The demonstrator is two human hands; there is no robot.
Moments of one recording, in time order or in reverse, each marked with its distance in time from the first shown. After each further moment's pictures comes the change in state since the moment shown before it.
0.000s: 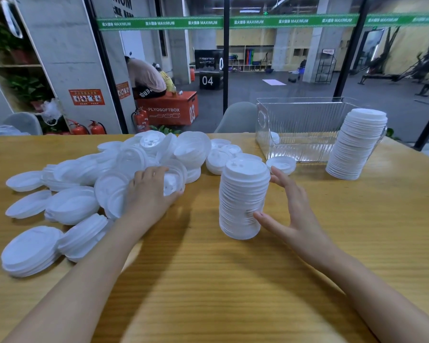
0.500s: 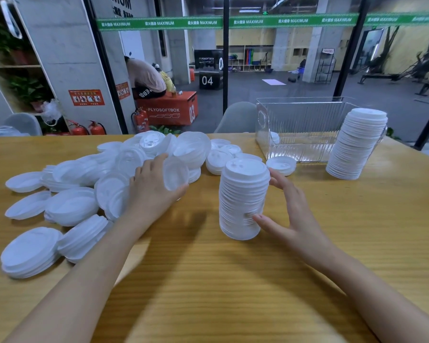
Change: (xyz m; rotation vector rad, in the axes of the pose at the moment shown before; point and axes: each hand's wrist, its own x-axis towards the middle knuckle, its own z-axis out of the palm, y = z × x) left_hand 0.001 0.014 -0.012 -0.145 0.064 -0.011; right_hand 0.001 0.003 0.000 0.005 -0.041 -0.025
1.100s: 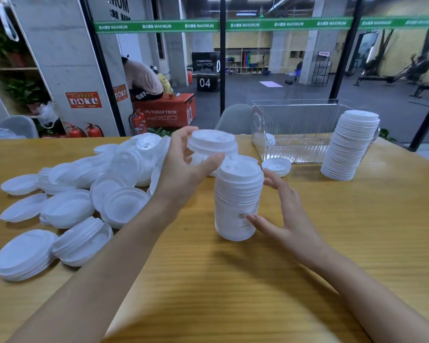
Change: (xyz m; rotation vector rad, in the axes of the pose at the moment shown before) left_hand -0.019 0.085 -0.031 -0.976 -0.105 0.063; right_hand 0.000 0.000 -0.001 -0.010 0.008 0.012
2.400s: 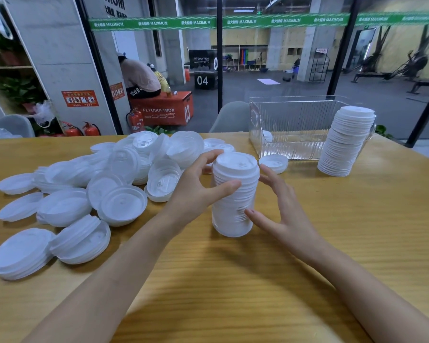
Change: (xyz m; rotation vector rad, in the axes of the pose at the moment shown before) left_hand -0.016 -0.020 0.016 0.151 -0.224 -0.027; right_hand 0.000 0.005 0.001 0.036 -0.004 -0.011
